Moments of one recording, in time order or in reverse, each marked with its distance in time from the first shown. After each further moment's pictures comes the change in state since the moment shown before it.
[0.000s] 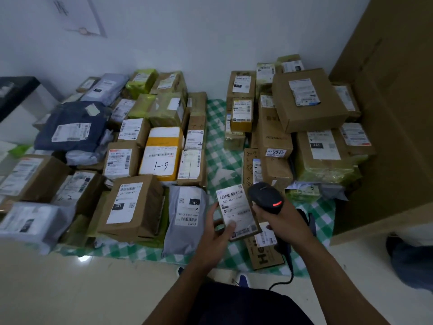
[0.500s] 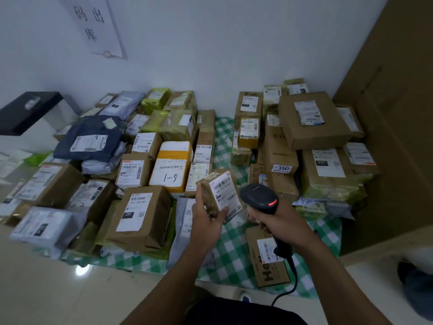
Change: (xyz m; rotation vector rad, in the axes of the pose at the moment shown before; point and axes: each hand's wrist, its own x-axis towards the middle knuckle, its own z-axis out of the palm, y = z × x) left_hand 0.052 0.041 -0.032 0.238 0.332 0.239; right_hand -0.017 -0.066 0.009 -0.128 -0.170 -0.158
